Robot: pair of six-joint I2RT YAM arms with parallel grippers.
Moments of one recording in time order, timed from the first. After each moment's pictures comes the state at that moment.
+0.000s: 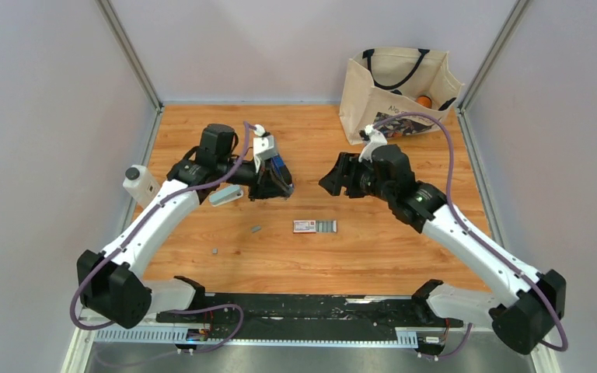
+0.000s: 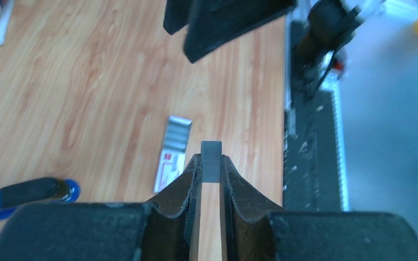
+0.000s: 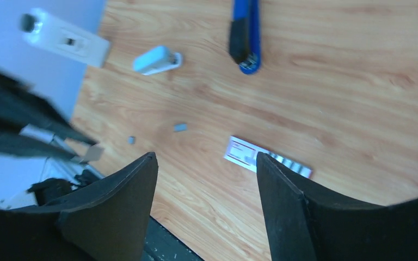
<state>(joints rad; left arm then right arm) -0.44 1.27 1.16 -0.63 0.97 0.48 0.65 1.18 1.03 -0.39 -0.06 0.61</state>
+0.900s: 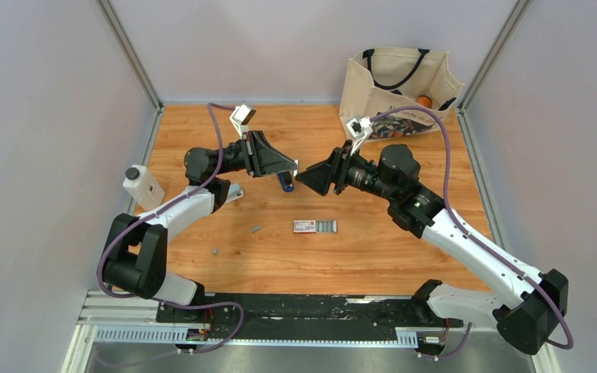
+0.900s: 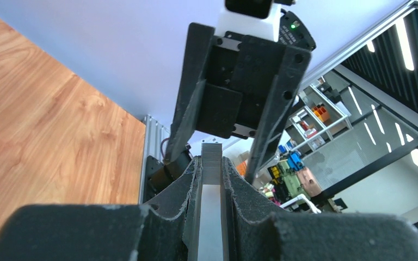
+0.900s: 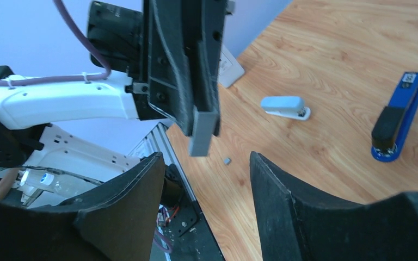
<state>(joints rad) -0.35 1.45 0.82 1.28 1.09 -1.47 0.72 1.10 0.99 0.06 -0.39 0.62</state>
